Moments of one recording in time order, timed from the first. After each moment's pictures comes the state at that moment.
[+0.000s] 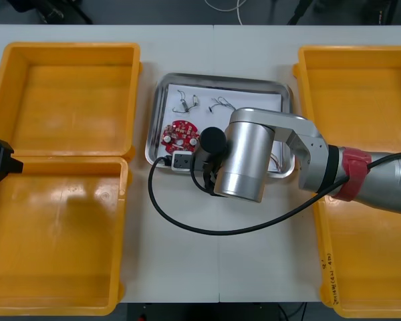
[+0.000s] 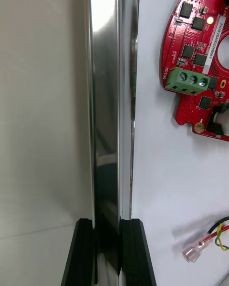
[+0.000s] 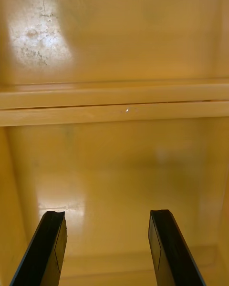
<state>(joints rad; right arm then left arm) -1.01 -0.54 1.15 -1.67 -0.58 1.29 1.70 -0.23 0.71 0.34 -2.16 0.82 1.91 -1.38</state>
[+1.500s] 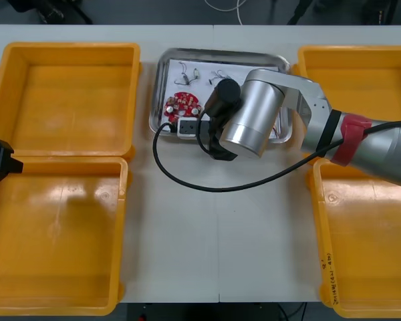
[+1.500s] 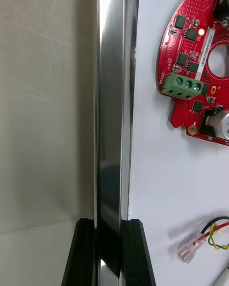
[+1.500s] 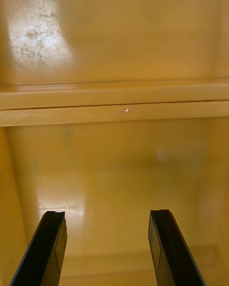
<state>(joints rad) -1.11 -0.53 1.11 -1.40 -0.69 1.08 1.94 -0.23 0.71 0.34 -2.16 0.82 1.91 -1.38</state>
